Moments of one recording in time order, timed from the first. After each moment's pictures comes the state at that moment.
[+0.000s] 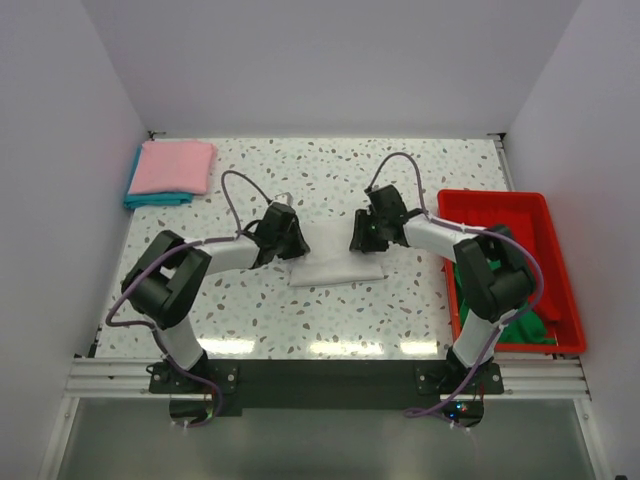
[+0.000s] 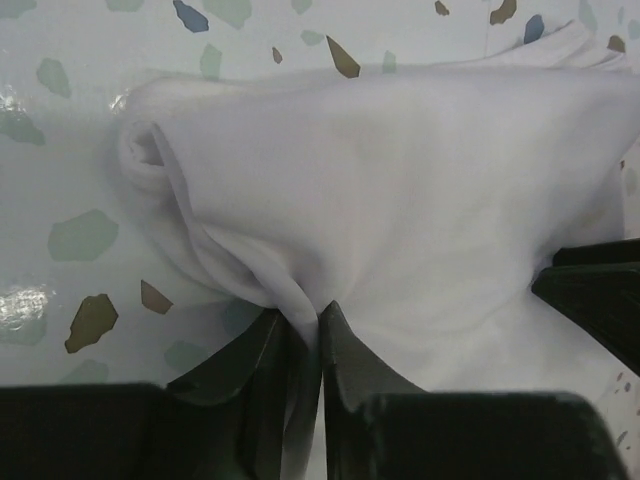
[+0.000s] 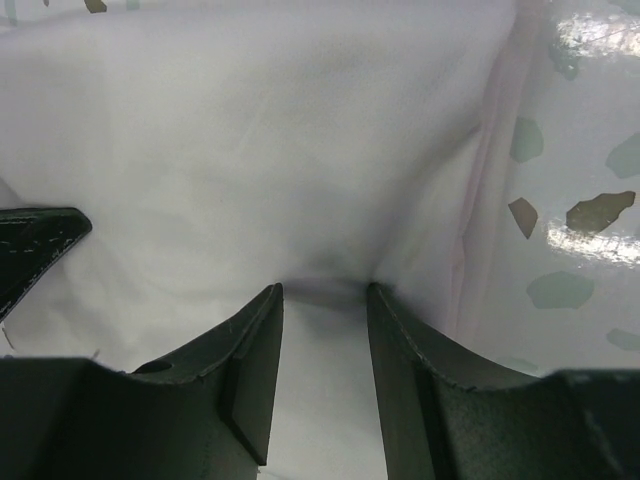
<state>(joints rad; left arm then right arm) -0.56 1.75 0.84 0.09 0.00 -0.73 0.47 1.78 1.04 -0.23 -0.13 0.49</state>
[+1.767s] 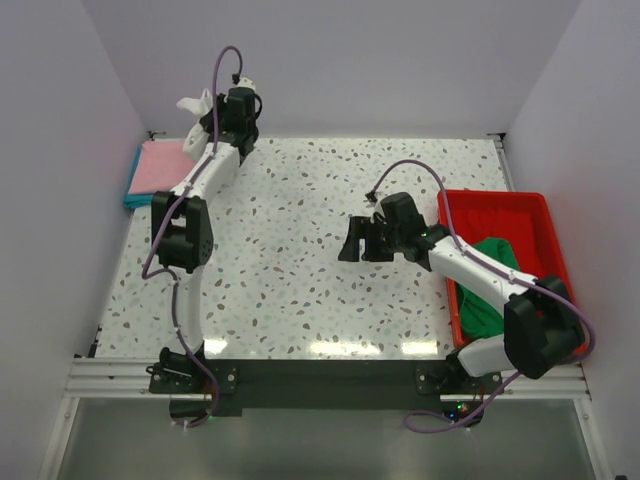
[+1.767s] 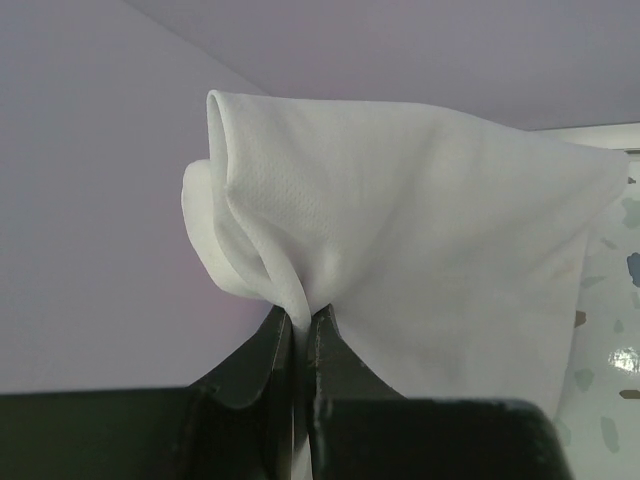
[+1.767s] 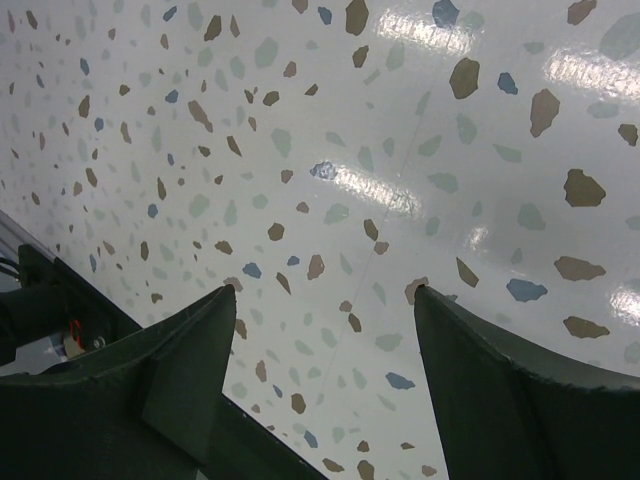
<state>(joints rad) -0.22 2.22 1.99 -0.14 -0.88 0.50 0.54 1.40 0.91 -0.31 -0.28 0.52</state>
